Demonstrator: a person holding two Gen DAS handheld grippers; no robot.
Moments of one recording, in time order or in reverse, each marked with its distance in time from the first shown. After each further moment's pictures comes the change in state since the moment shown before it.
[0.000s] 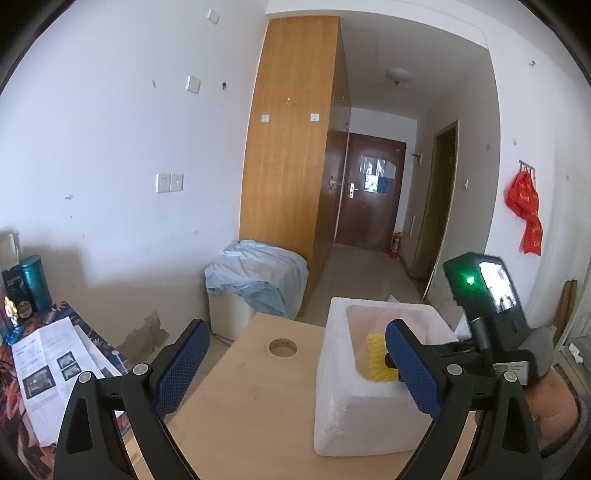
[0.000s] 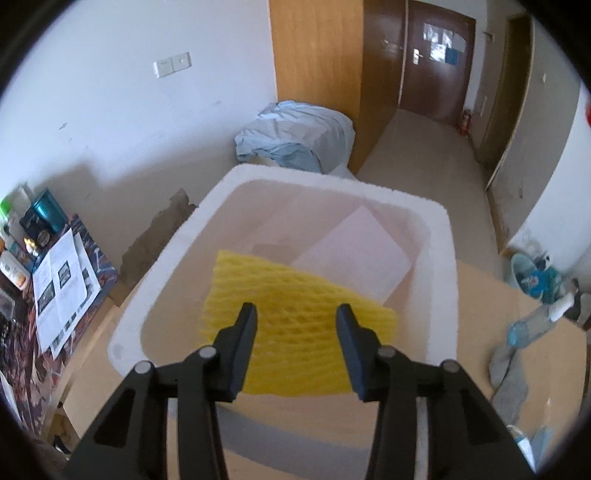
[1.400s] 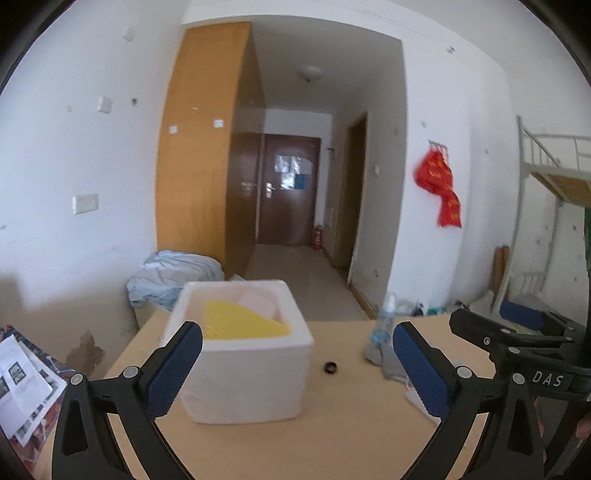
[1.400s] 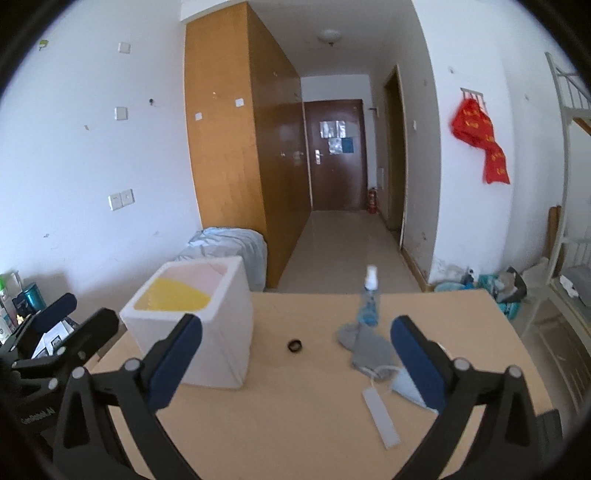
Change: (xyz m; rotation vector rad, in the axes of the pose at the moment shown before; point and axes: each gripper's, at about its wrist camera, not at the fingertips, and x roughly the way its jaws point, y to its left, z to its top) left arm -0.070 -0.138 -0.041 0.142 0.001 -0.305; right arm -0.199 -0.089 -0.160 0.246 -0.506 -0.241
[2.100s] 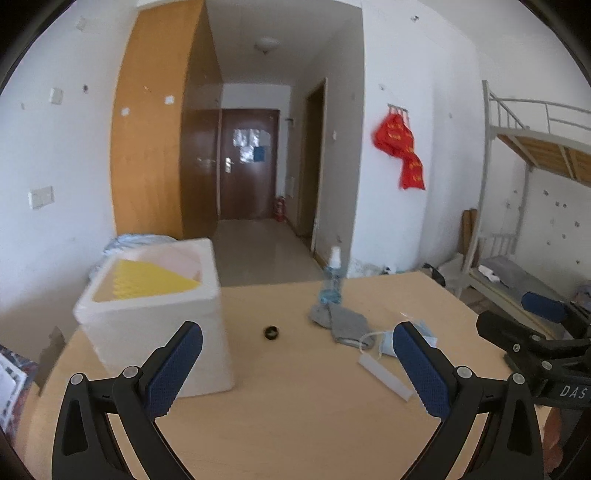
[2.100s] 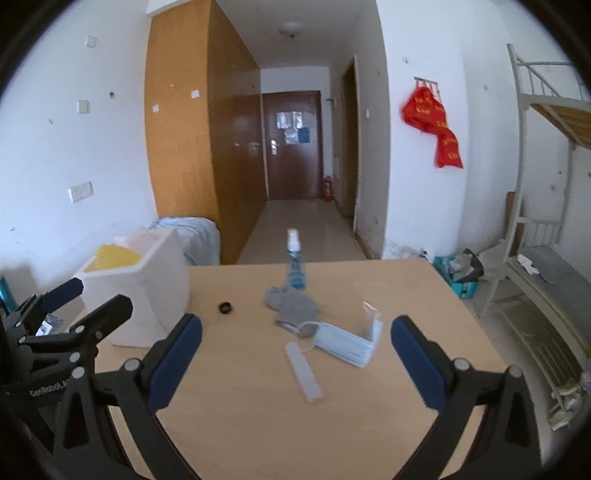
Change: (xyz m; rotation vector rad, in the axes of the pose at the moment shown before) left arm 0.038 -0.064 -0.037 0.062 0.116 -0.144; right arm -0.033 -0.064 -0.054 0.029 0.039 -0.176
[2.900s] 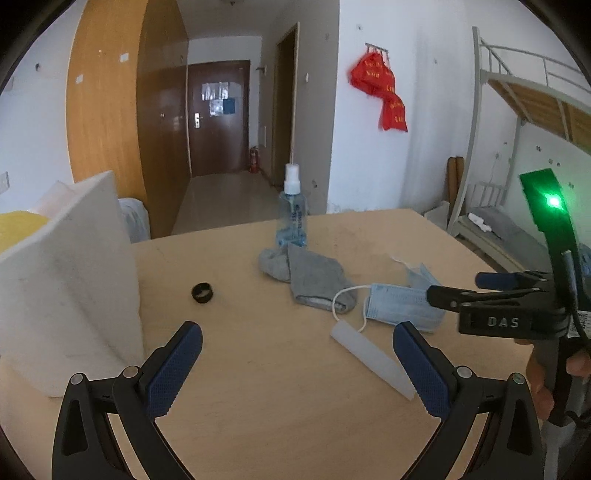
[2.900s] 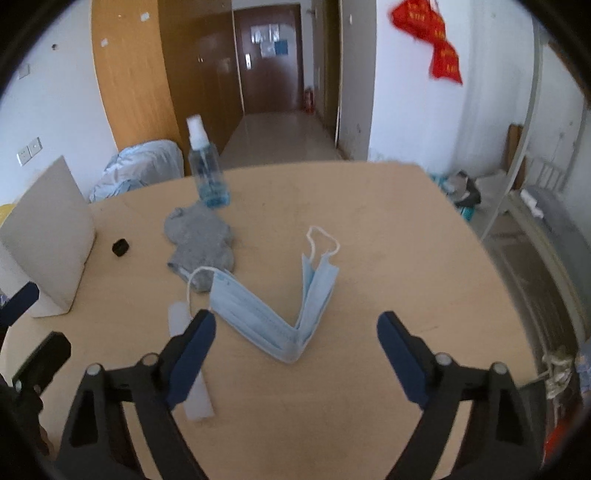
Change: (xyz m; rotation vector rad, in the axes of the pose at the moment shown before) left arm 0.128 -0.049 -0.042 0.065 0.205 -0.070; right arm 0.165 -0.093 -0.031 0.036 0.378 -0.037
